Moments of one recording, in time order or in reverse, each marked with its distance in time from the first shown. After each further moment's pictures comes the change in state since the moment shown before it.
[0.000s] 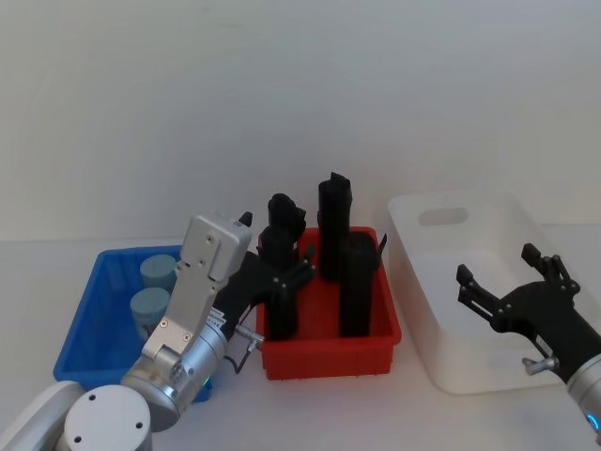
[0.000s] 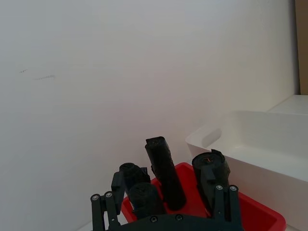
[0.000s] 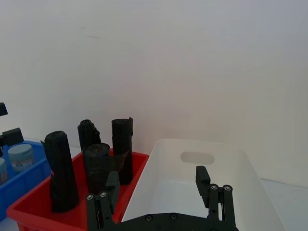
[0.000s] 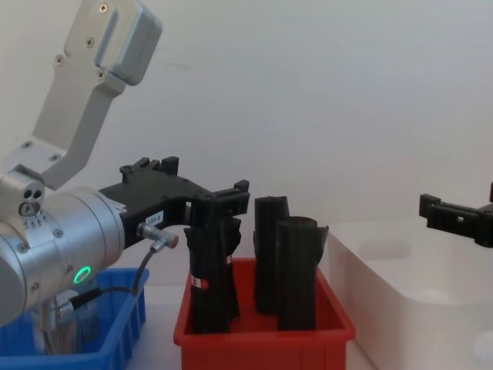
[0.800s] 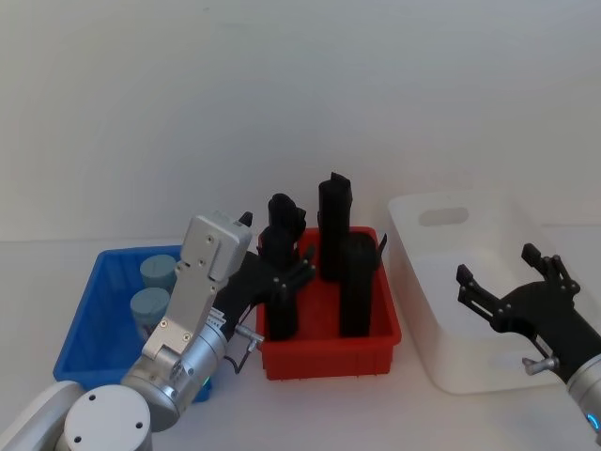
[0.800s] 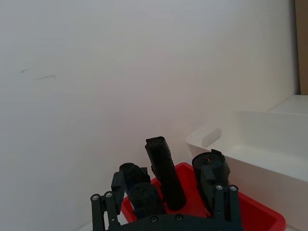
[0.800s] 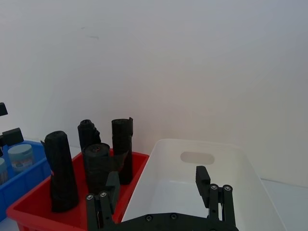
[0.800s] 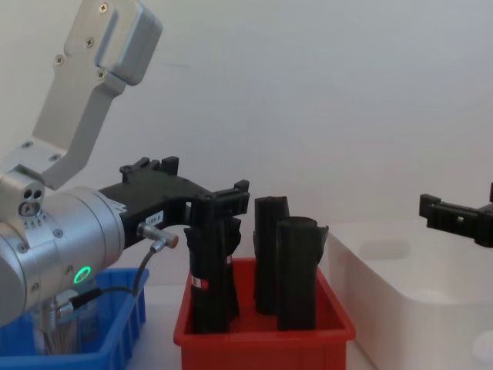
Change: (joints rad) left arm 0.000 0.000 0.000 0.000 0.000 0.000 0.000; right arm 0.000 0.000 0.000 0.000 0.000 0.000 0.000
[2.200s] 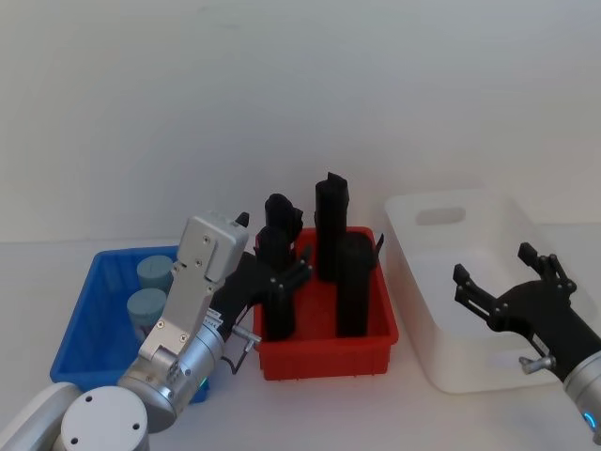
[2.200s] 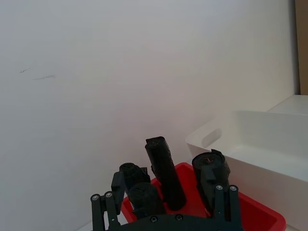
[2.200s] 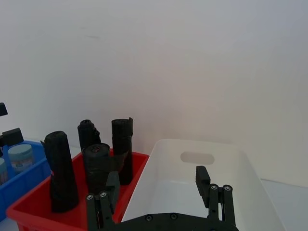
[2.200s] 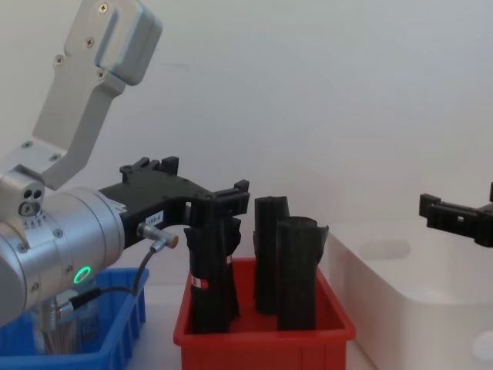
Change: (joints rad) left arm 0.000 0.000 0.000 0.000 0.000 0.000 0.000; right arm 0.000 0.000 0.000 0.000 0.000 0.000 0.000
